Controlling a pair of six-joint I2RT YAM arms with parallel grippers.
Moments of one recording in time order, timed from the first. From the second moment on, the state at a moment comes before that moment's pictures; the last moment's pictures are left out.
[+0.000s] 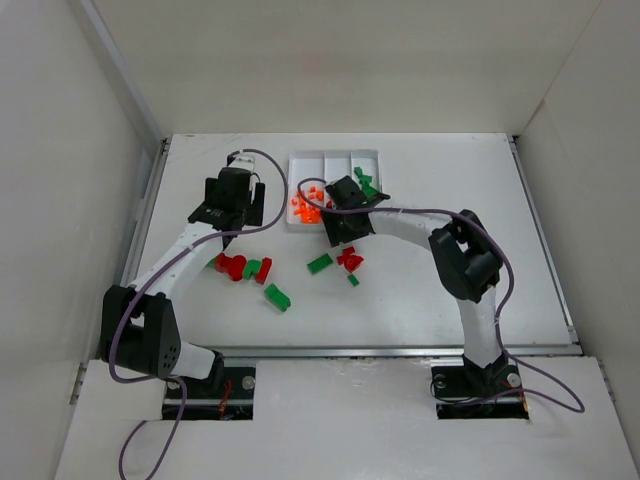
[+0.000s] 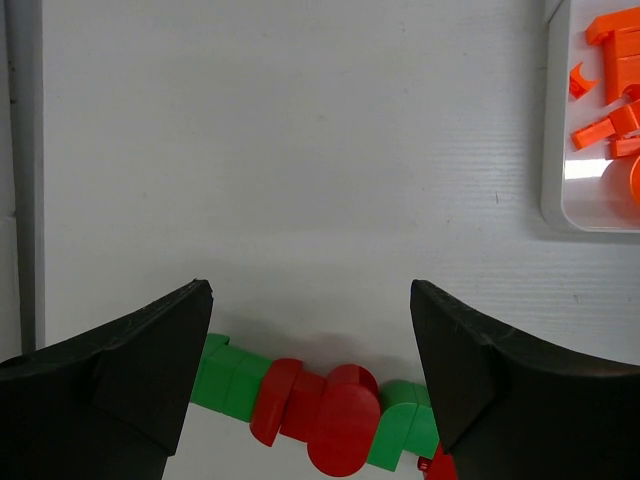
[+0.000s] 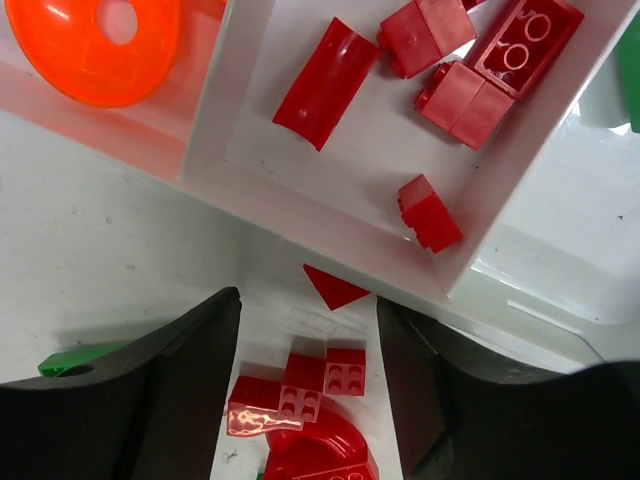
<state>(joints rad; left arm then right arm) -0.29 1.39 1.02 -0.35 -0.36 -0.04 0.67 2.08 1.52 -0.46 0.09 0.28</state>
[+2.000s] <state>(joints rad) -0.29 1.38 0.99 -0.31 -0.39 -0.05 0.57 2.37 2.12 -0.53 0.30 0.20</state>
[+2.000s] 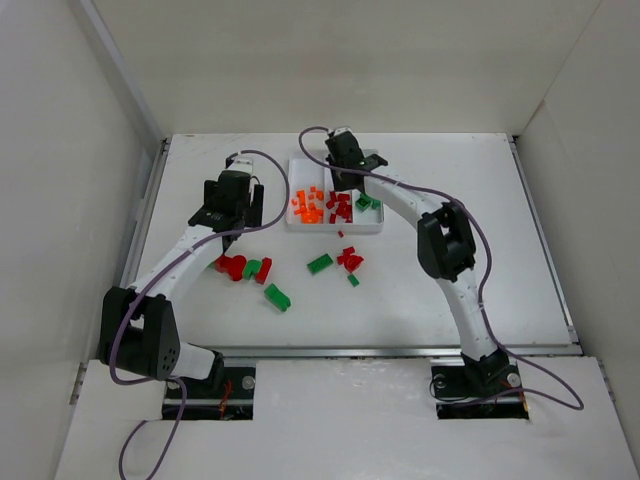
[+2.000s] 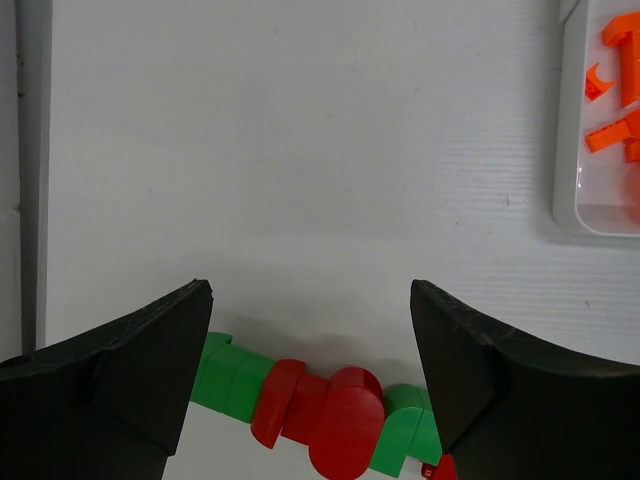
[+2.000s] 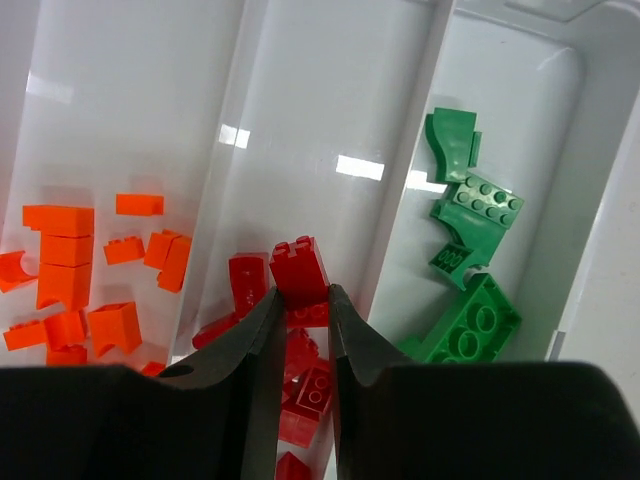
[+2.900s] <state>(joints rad) -0.29 1.38 0.99 -0.31 -0.39 -0.05 0.68 1.94 1.56 -0.45 0.15 0.14</state>
